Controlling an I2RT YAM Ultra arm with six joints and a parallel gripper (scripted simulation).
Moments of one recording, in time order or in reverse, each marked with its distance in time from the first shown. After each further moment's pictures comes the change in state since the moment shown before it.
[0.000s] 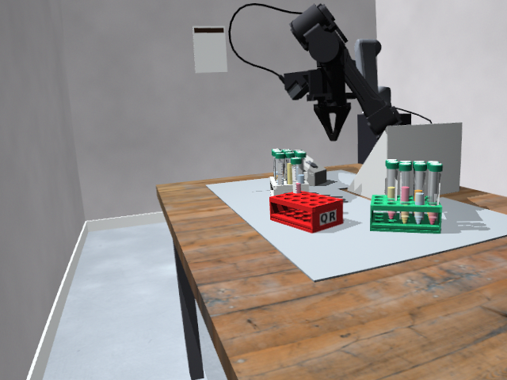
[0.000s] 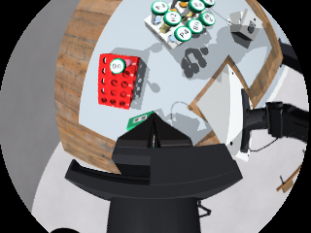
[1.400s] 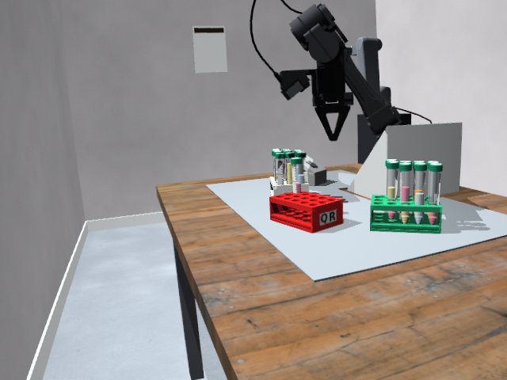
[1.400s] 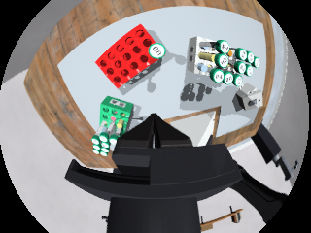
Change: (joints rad) arm 0.000 0.000 0.000 -0.001 0.000 -0.737
